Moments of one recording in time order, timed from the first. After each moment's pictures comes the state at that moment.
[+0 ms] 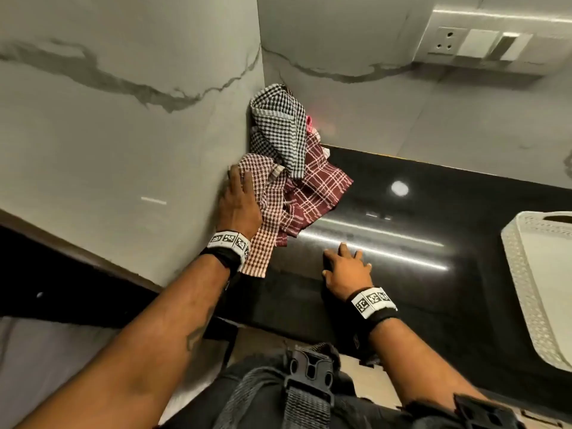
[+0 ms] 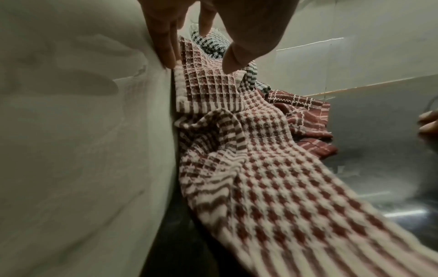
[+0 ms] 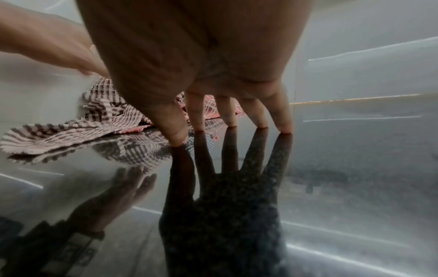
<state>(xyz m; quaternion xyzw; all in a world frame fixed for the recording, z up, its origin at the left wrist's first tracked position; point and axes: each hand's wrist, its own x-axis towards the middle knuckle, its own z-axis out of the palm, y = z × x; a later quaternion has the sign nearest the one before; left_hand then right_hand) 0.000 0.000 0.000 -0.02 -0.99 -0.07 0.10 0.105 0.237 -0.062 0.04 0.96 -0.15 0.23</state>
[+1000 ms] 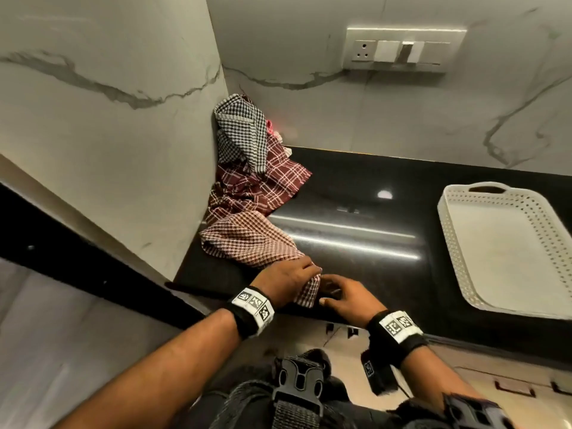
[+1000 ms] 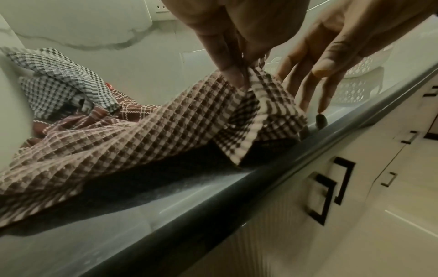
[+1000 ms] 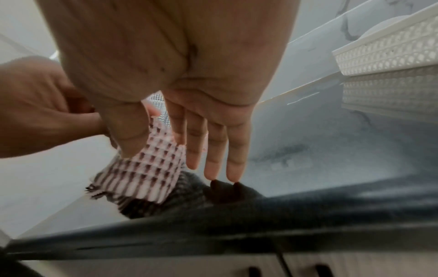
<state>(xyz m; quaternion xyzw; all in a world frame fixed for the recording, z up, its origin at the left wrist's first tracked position) 0.190 0.133 -0.011 -0.45 -0.89 -0.10 -0.05 0.255 0.337 -0.023 0.00 0.88 -0.41 0.23</state>
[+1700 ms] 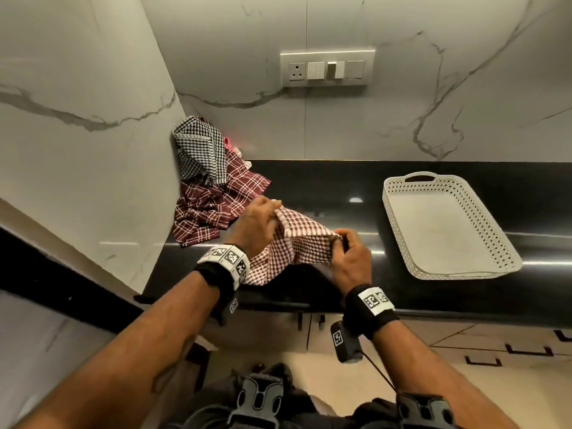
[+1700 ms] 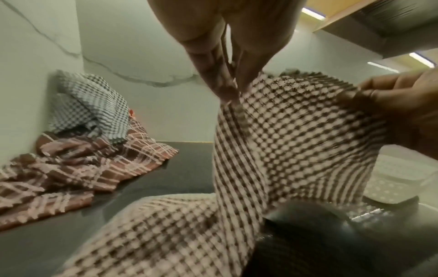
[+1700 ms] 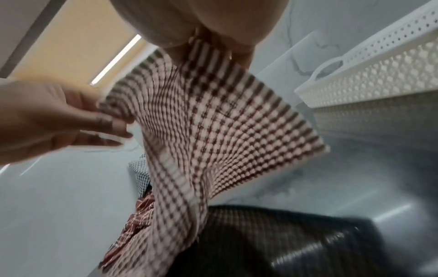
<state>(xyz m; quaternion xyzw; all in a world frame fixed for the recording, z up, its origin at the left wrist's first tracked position) 0.167 0.181 0.076 -0.29 -0.91 -0.30 0.03 0.284 0.379 0.026 0.15 0.82 -0.50 -0.25</state>
